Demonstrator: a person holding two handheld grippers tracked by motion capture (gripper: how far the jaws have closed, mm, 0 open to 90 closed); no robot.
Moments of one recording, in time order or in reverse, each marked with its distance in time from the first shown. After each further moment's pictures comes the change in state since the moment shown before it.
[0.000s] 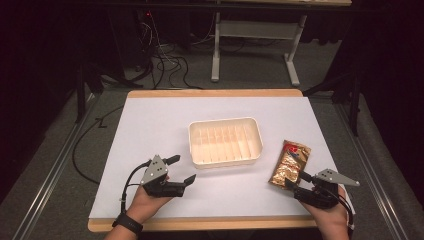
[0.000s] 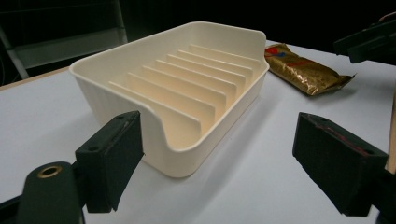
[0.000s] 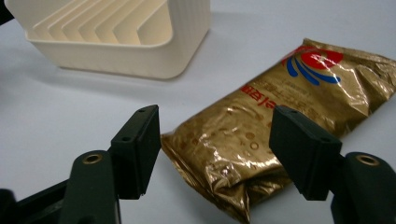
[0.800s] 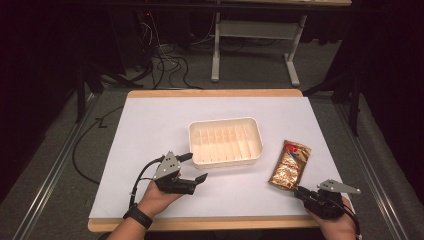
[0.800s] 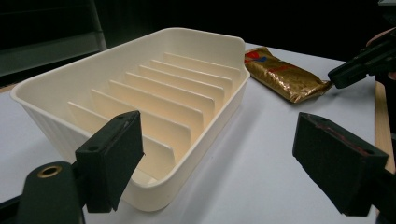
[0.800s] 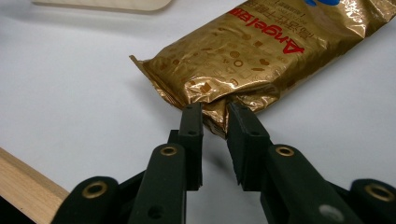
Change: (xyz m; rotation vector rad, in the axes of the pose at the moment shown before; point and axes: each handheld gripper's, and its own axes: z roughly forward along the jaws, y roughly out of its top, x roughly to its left) left arm -0.006 0.008 0.023 0.003 -0.069 0.019; right arm -0.010 -0.027 -0.007 0.149 -0.017 -0.018
